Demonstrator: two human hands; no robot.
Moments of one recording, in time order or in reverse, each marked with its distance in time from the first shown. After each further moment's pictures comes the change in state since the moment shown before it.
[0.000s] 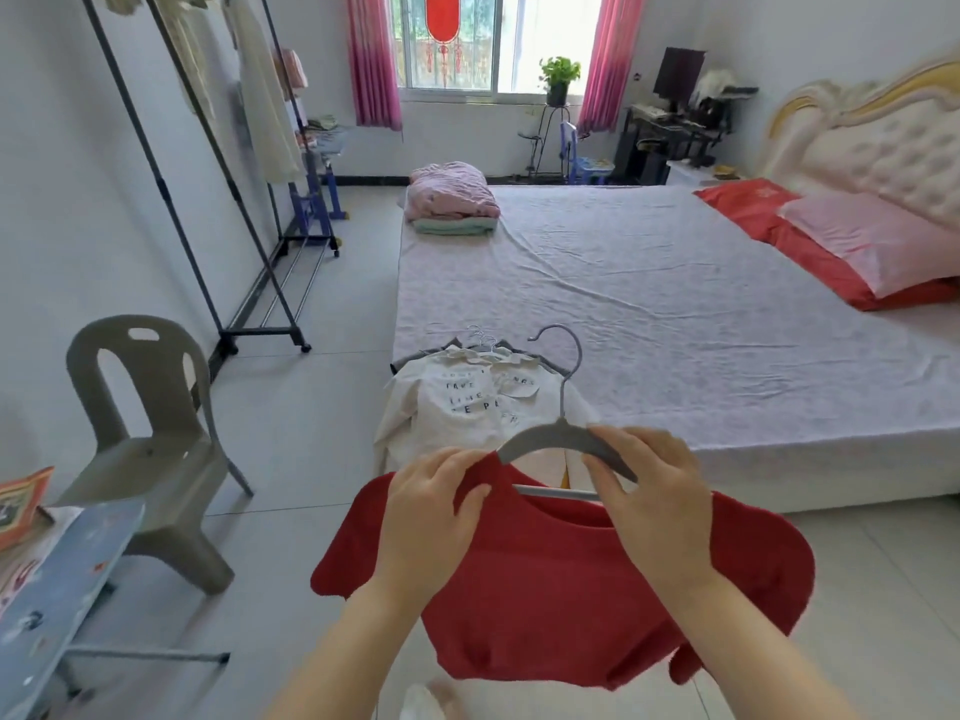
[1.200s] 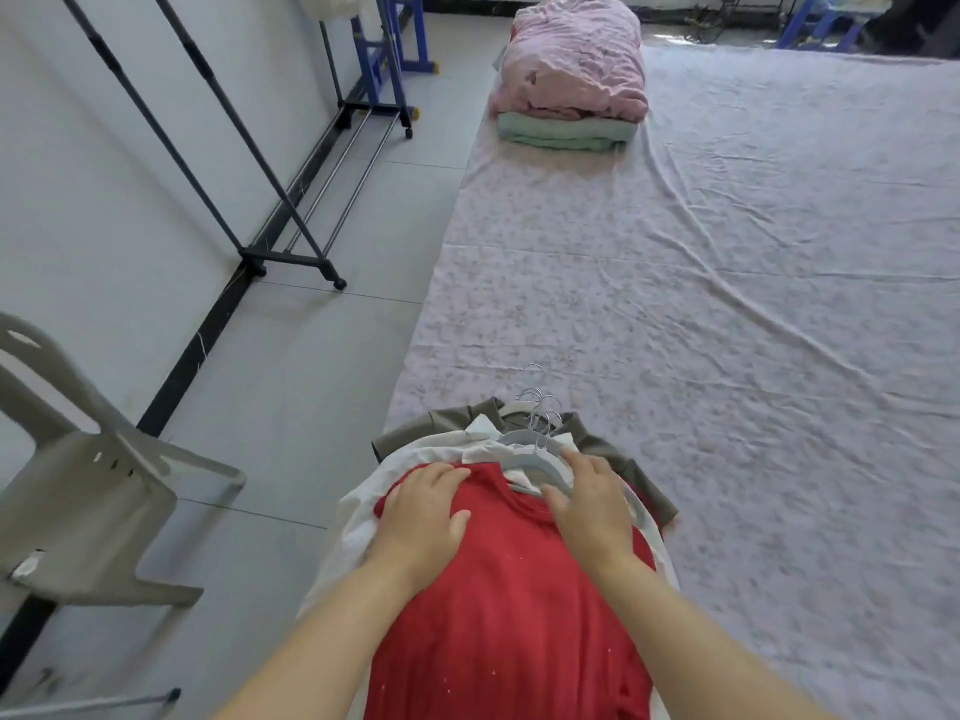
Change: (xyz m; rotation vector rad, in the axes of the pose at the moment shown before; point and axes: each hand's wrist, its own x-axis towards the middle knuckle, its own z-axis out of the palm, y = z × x) left_hand 0.427 -0.294 0.285 0.297 -0.500 -0.495; right_hand 0.320 0.245 0.530 0.143 -0.928 0.405
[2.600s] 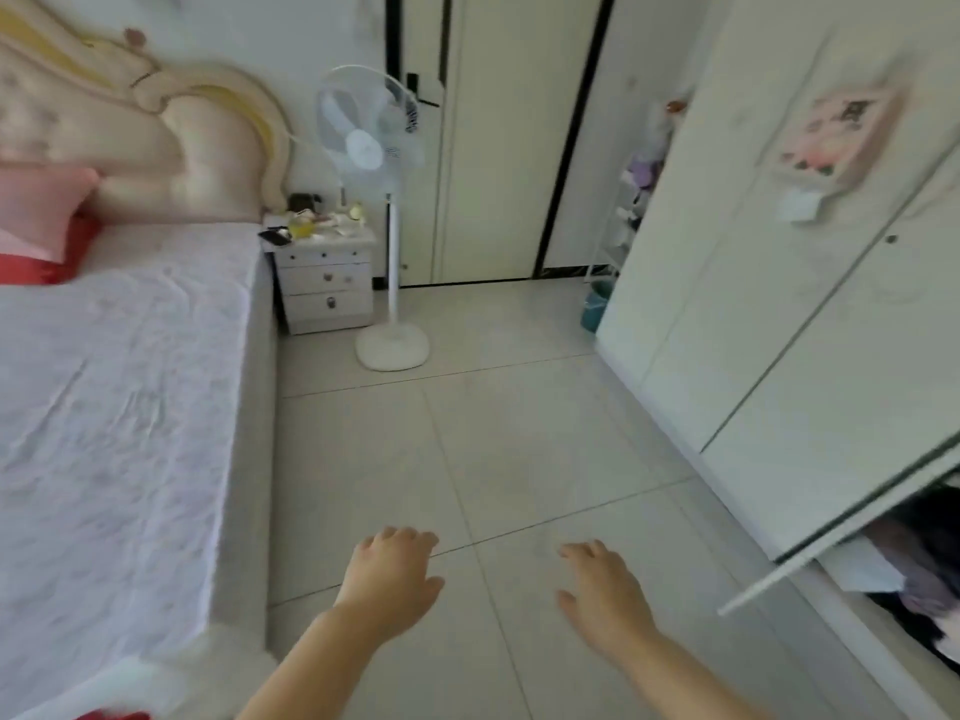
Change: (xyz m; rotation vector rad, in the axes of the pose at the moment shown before) left_hand -0.415 0.203 0.063 0.564 -0.780 1.912; right_hand -0.685 -0.044 0.075 0.060 0.761 1.610
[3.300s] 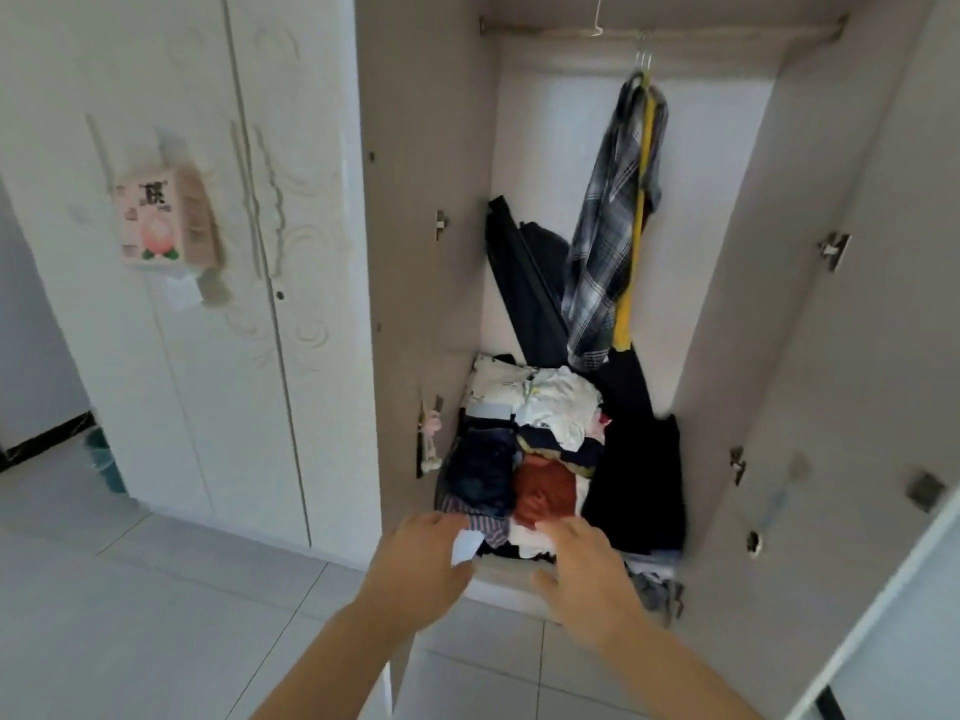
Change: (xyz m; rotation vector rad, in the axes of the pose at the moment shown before) left_hand 0.134 0.673 0.029 0.027 0.024 1.082; right_hand -0.179 0.508 -0.176 0.096 0.509 0.797
